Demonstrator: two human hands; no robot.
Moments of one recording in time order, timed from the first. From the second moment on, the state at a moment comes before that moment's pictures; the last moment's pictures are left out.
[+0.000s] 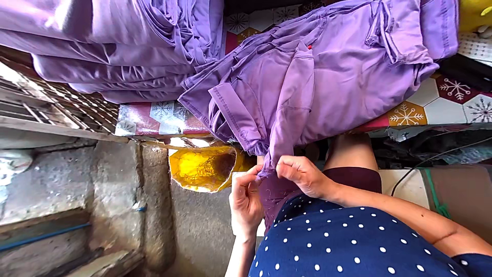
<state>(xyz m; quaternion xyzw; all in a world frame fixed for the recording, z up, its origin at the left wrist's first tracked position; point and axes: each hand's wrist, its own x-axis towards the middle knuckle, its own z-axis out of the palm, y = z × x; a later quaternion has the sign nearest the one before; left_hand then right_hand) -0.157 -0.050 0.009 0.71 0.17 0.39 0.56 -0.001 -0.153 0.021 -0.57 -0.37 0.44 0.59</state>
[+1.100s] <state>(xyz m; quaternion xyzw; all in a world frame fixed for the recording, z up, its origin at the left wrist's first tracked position) -0.106 -0.051 0.025 0.27 0.47 0.31 0.78 0.014 -0.160 -0.006 -0.68 -0.56 -0.07 0.46</state>
